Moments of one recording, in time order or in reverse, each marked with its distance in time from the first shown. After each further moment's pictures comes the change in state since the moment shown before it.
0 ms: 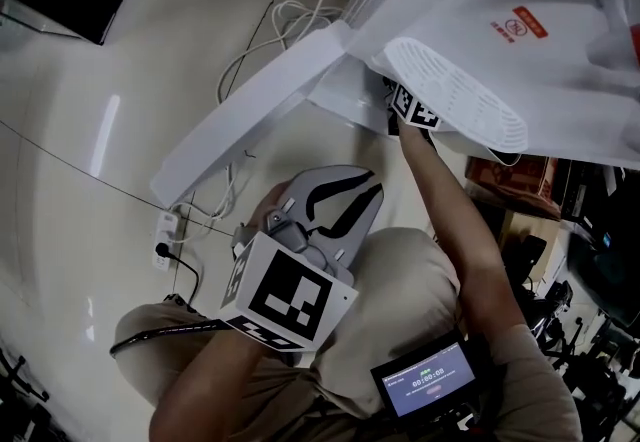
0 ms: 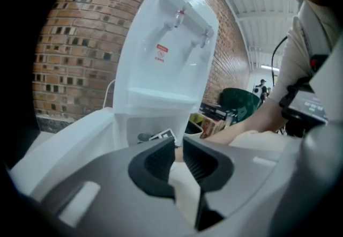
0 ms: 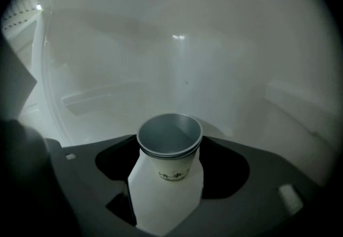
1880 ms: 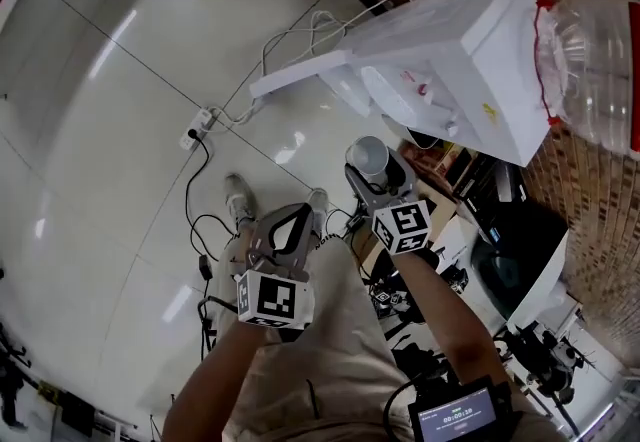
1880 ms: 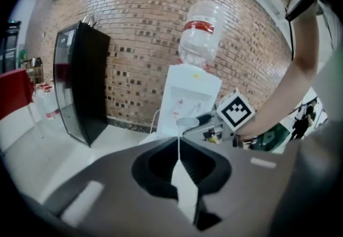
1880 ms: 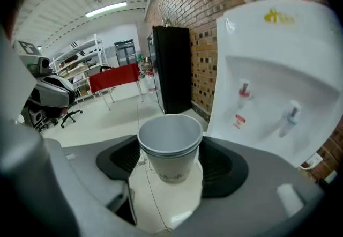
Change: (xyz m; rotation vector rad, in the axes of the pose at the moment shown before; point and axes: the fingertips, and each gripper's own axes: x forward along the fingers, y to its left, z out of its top) left arm -0.279 -0.147 0.173 -0.236 0.023 0.485; right arm -0.468 0.291 0.281 -0.315 0.258 0.454
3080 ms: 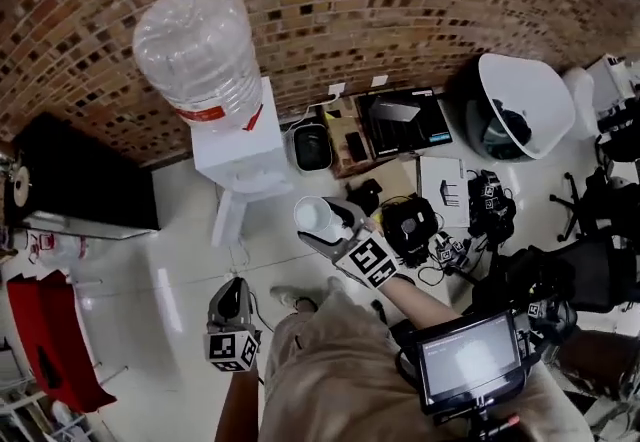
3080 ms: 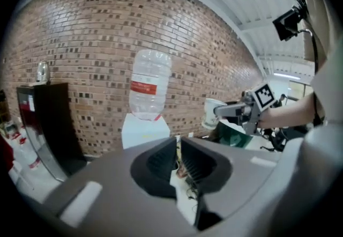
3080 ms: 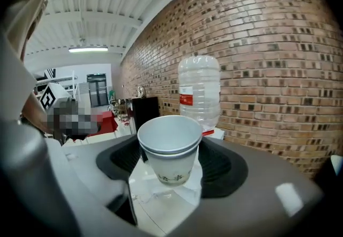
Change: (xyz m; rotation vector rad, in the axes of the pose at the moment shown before) left arm -0.156 -0.185 0.254 0.201 -0.049 -0.267; right arm -0.452 -0.003 0.178 0.172 -0.403 -0.312
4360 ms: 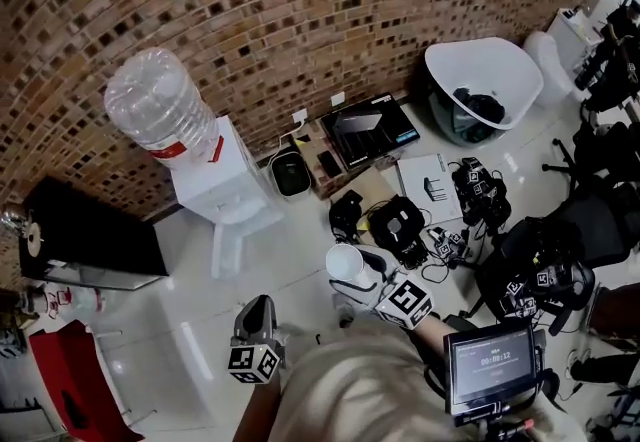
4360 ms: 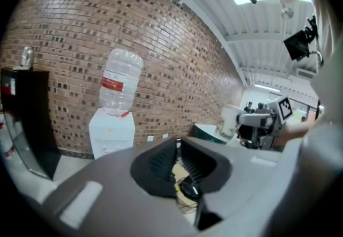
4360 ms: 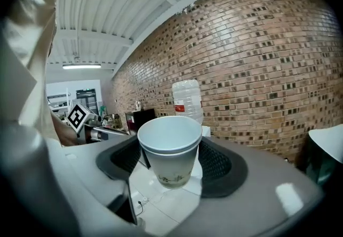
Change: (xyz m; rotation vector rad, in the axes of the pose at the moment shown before) left arm -0.036 -0.155 -0.015 -0.028 -0.020 -0.214; right arm -0.232 0.053 -0.040 0.129 -0.120 -0.106
